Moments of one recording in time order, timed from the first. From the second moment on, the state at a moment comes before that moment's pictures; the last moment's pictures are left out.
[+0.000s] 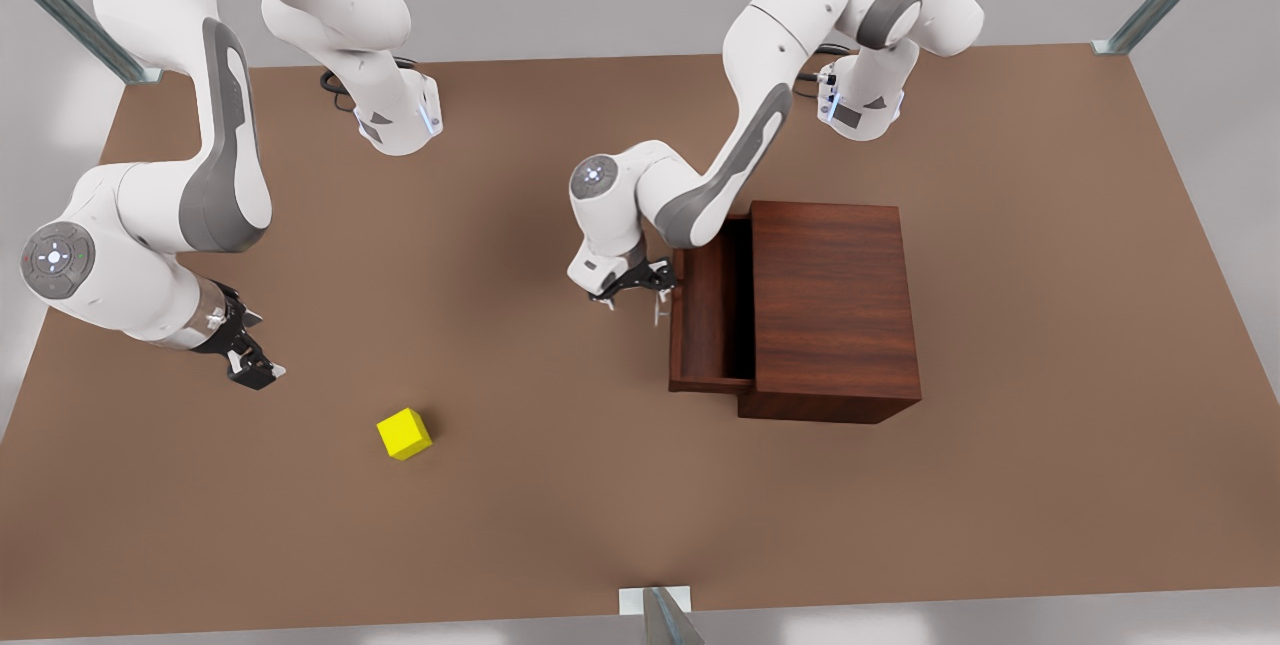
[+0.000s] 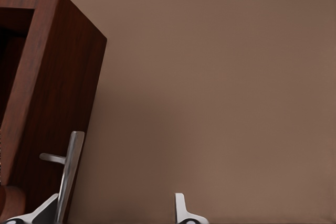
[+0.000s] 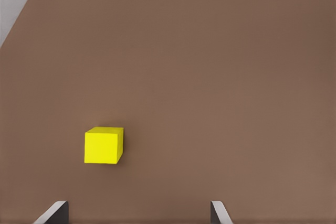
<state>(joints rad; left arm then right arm) -0.92 0.71 0.04 -1.37 0.25 2.05 -1.06 -0.13 0.26 0.14 -1.55 -0.01 1.76 1.04</state>
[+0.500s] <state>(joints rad) -0.28 0.25 0.07 -1.47 0.06 1.66 -0.79 -0.06 0.45 0.14 -1.35 -0.06 1.76 1.05</state>
